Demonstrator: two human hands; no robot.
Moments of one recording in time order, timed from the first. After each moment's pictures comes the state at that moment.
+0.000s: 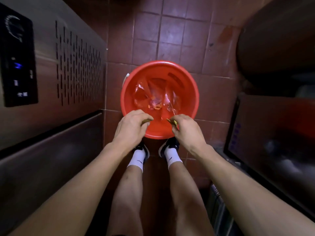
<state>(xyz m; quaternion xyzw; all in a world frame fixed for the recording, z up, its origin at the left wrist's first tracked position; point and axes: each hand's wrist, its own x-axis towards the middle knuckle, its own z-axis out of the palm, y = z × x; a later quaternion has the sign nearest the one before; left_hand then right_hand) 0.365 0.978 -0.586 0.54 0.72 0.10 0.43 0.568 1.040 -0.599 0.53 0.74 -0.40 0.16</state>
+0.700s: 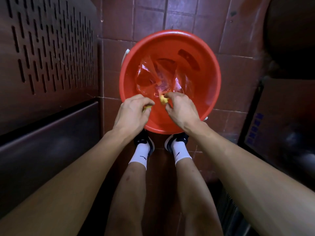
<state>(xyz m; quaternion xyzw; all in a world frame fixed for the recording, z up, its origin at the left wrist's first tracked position) 0.355 0.973 -0.667 0.51 0.75 0.11 0.41 0.518 1.043 -0.698 0.53 0.73 -0.40 0.16</state>
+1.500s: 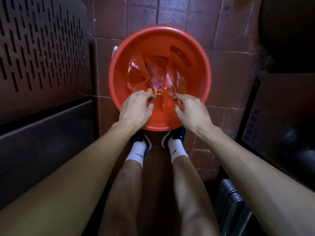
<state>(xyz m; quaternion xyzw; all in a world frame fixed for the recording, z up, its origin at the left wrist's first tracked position) 0.394 0.988 -0.686 0.50 0.76 0.00 0.42 0.578 1.046 -0.679 0.55 0.71 -0.40 0.16</state>
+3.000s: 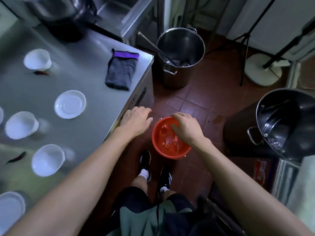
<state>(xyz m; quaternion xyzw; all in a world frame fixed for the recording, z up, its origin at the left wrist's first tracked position) 0.330 0.923 -0.176 0.50 0.84 -0.03 0.22 0.509 1.037 -0.193 0.35 0.90 -0.24 0.06</state>
